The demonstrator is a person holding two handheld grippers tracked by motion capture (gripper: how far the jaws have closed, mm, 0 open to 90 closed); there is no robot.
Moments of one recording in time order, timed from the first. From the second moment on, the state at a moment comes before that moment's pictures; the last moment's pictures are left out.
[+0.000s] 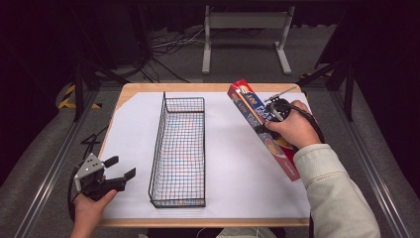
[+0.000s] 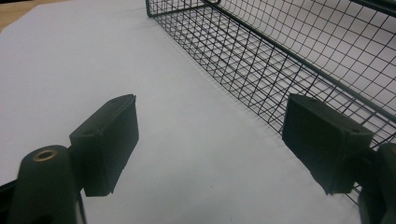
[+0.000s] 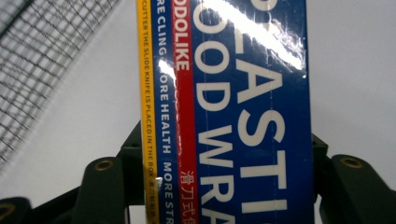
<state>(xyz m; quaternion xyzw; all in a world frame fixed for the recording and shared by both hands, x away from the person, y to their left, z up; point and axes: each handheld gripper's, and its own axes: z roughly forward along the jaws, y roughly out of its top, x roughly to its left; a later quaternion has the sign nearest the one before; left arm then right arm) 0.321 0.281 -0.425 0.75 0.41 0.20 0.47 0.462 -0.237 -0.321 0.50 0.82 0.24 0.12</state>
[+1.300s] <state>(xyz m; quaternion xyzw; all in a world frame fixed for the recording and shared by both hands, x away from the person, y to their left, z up) 0.348 0.275 -0.438 0.74 0.42 0.24 0.46 0.438 -0.149 -0.279 0.67 0.67 0.29 0.13</state>
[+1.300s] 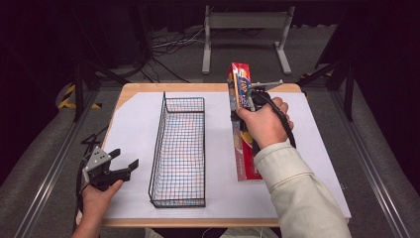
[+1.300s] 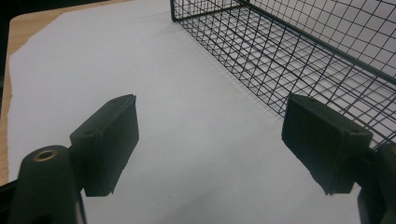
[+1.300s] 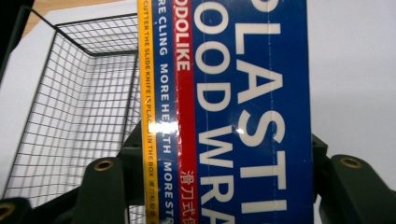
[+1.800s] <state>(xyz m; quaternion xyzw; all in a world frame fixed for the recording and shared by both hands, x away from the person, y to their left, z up) 0.353 0.276 -0.447 0.74 0.42 0.25 0.46 0.441 -0.091 -0.280 0.67 0.67 0.30 0.12</state>
